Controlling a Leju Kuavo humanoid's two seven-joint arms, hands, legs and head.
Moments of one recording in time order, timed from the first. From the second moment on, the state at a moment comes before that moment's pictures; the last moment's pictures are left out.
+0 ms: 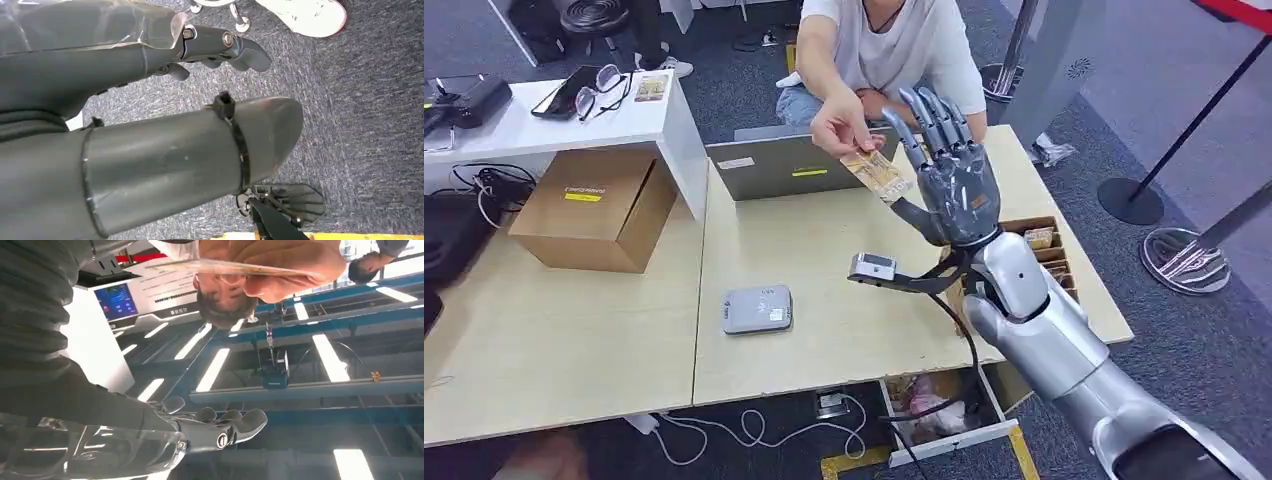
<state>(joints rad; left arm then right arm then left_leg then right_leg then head) -0.07 -0.16 1.10 -0.15 -1.16 0.29 -0.32 -0.65 -0.31 0.64 -1.18 1.08 -0.58 -0.12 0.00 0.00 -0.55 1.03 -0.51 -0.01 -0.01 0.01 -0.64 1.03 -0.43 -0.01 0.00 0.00</state>
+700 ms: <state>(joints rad) -0.07 -0.16 1.10 -0.15 -1.17 0.28 -0.32 -0.62 -0.34 0.64 -1.19 1.08 -0.58 -0.11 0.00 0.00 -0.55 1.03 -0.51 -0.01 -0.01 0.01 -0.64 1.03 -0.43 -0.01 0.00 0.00</state>
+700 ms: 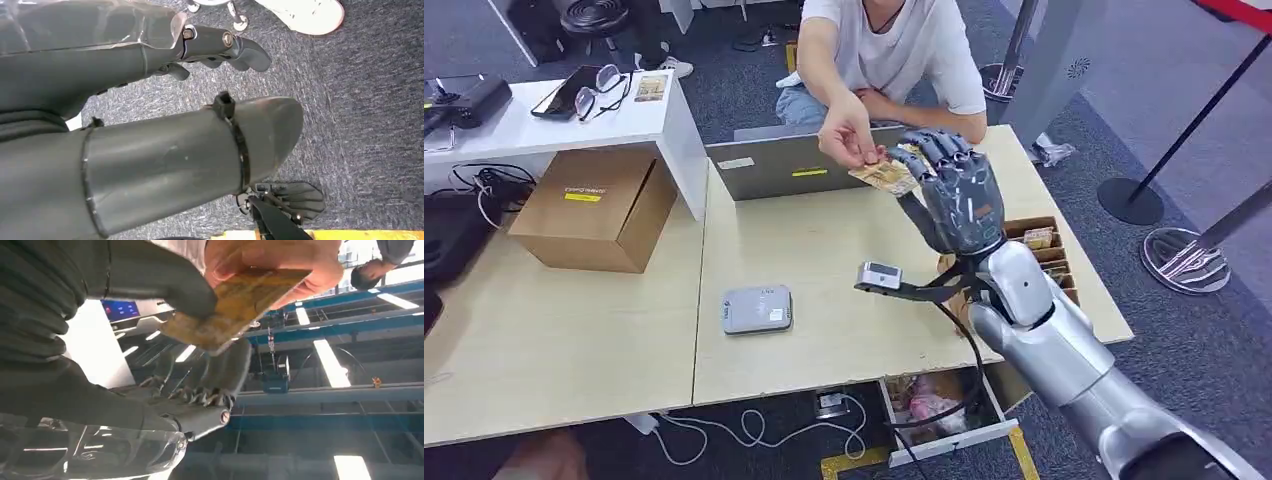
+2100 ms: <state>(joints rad) -0.07 -0.16 1.11 -0.15 -1.17 0.28 -0.33 -0.62 -0.35 0.64 -1.27 0.97 -0.57 -0.17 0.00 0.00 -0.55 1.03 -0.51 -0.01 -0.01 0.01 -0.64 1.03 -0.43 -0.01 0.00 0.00</state>
